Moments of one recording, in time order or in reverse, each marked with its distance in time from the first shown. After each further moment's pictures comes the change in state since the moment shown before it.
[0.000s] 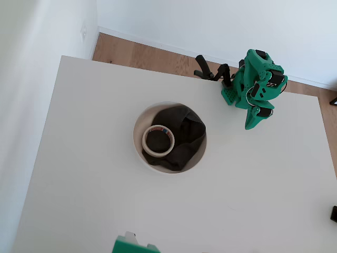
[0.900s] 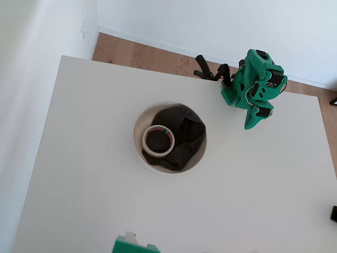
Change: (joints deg) arm 1.2 0.0 0.0 0.0 1.1
